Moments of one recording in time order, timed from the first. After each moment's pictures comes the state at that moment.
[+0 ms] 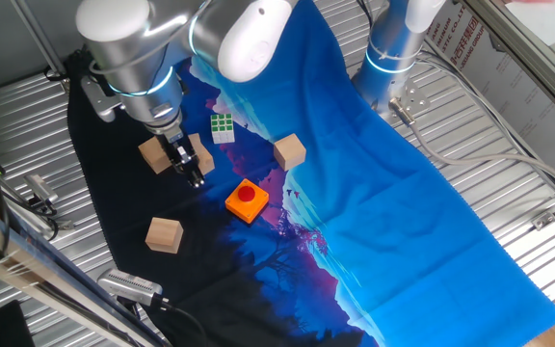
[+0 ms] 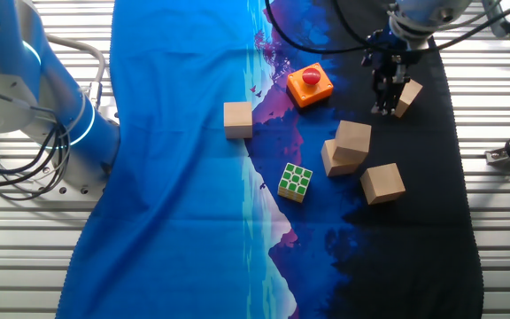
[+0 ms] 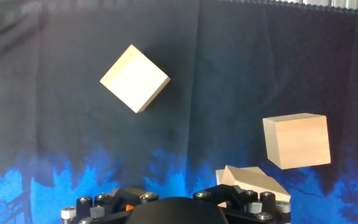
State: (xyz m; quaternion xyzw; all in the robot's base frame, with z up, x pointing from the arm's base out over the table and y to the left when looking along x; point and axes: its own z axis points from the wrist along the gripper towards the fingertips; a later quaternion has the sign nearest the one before) arm 0.578 0.068 0.150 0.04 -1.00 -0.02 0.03
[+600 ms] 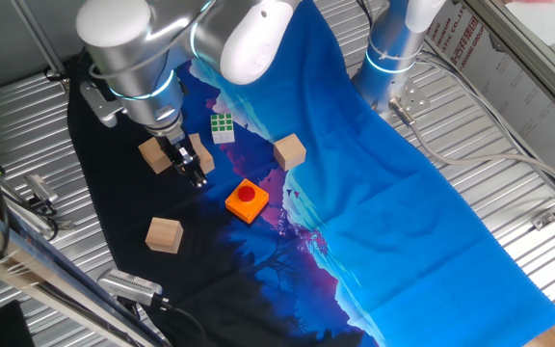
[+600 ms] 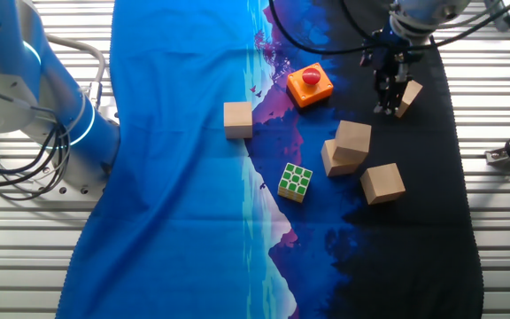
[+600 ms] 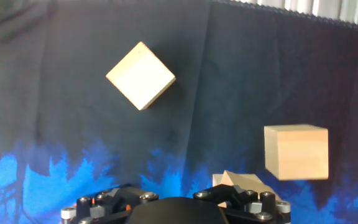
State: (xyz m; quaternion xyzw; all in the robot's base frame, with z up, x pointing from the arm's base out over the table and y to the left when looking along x) arm 0.578 0.069 0.150 0.11 -0.99 -0.01 0.03
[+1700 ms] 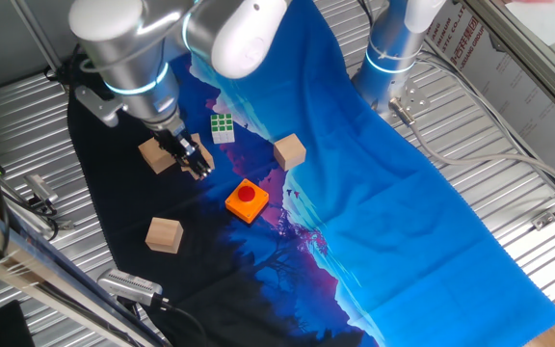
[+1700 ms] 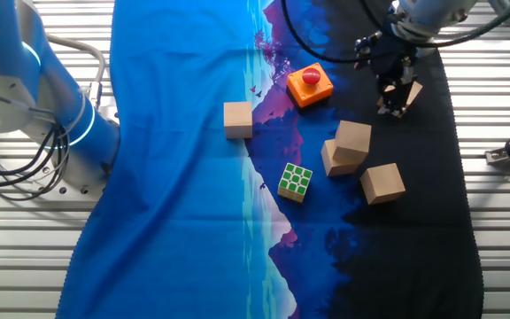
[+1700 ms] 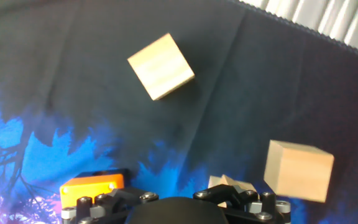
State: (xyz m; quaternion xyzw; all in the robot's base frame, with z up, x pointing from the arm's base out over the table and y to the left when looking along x) arm 0.569 0.052 0.156 0.16 -0.99 -0.03 0.05
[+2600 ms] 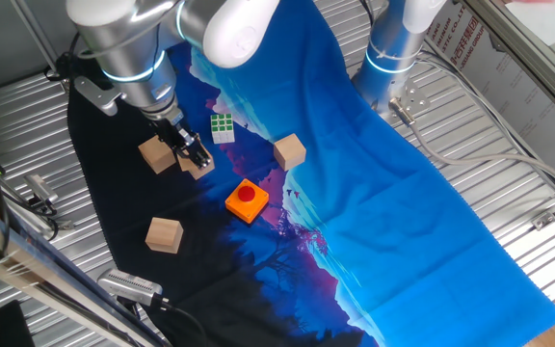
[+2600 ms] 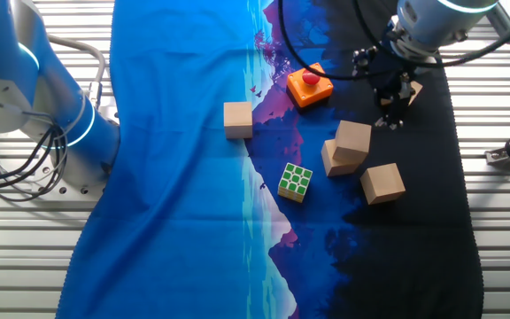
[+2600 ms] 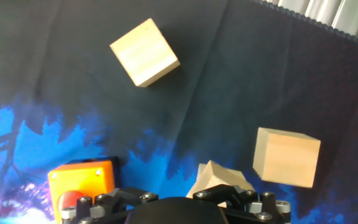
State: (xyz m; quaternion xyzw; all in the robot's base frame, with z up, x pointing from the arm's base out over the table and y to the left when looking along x) arm 0.563 0.043 0.157 0.18 -0.98 -0.04 0.05
